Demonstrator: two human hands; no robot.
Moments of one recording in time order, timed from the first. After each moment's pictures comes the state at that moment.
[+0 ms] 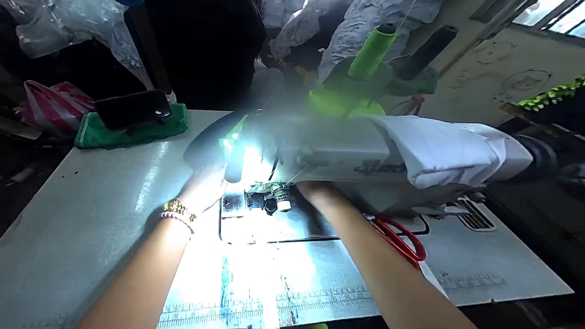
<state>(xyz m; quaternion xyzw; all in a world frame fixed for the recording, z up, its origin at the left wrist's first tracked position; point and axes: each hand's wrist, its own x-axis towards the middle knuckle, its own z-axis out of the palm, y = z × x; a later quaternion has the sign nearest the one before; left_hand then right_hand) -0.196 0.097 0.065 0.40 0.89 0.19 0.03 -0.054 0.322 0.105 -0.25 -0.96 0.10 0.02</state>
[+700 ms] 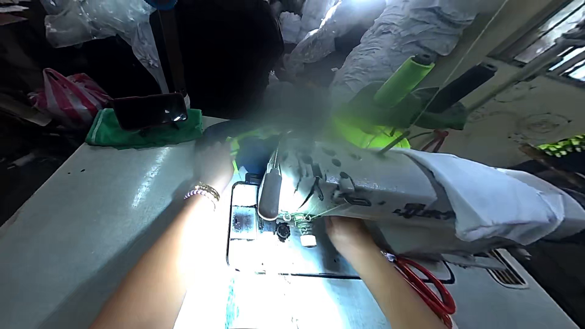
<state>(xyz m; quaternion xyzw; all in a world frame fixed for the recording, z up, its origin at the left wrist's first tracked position) -0.260 0.137 0.085 0.19 0.96 0.20 0.01 -0.029 0.343 0.078 -0.18 -0.98 0.00 0.08</state>
